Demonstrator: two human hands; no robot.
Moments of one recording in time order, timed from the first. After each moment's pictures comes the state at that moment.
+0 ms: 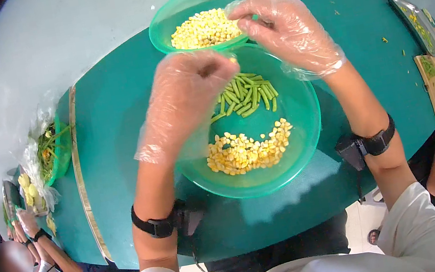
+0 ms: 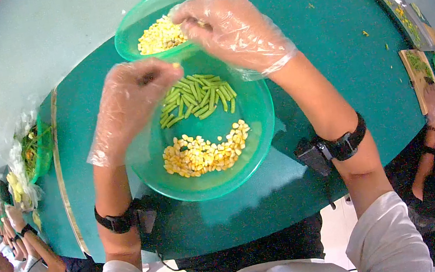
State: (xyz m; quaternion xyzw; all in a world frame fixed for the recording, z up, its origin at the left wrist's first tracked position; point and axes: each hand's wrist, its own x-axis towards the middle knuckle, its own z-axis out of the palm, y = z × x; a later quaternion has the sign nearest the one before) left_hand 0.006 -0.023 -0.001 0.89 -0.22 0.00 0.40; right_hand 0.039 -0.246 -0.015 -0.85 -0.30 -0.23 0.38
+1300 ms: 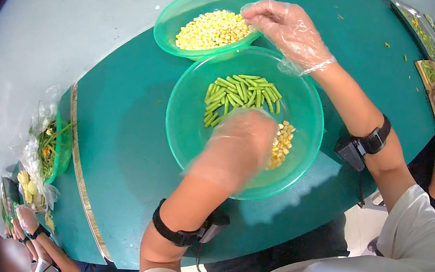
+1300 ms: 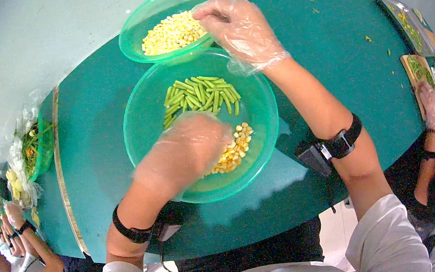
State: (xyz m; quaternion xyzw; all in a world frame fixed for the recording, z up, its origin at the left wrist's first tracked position) left_hand -0.047 -0.042 -0.048 0.88 -0.42 -0.11 0.18; right_hand 0.068 -0.249 -0.053 -0.80 -0.18 -0.21 0.53
